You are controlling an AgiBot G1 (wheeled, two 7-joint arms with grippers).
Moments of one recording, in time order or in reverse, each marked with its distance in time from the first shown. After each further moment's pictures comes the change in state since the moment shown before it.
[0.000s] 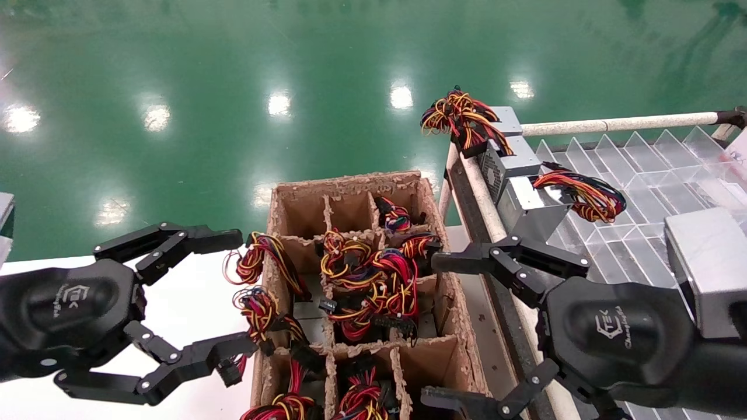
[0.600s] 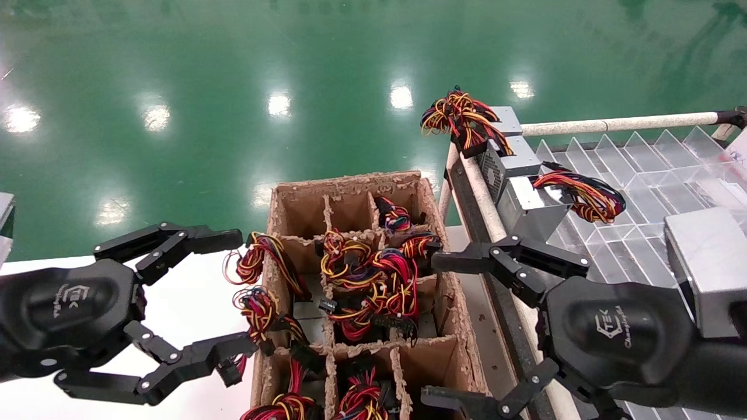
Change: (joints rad) left arm 0.000 0.000 0.000 0.000 0.000 0.000 0.000; right arm 0.001 0.000 0.000 0.000 0.000 0.001 0.000
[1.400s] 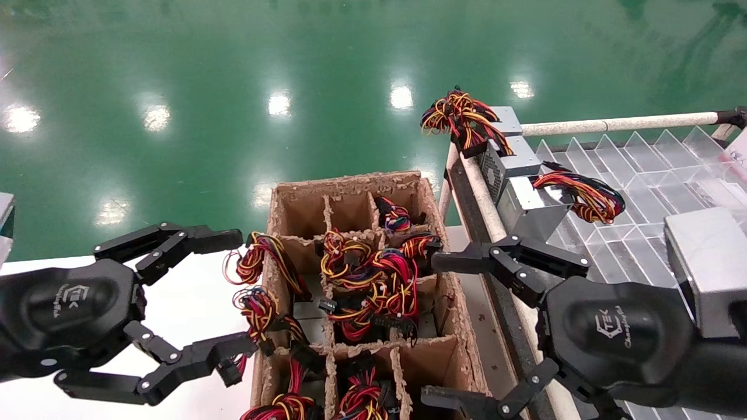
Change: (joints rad) left arm 0.000 0.000 0.000 0.000 0.000 0.000 0.000; right arm 0.000 0.000 0.000 0.000 0.000 0.000 0.000
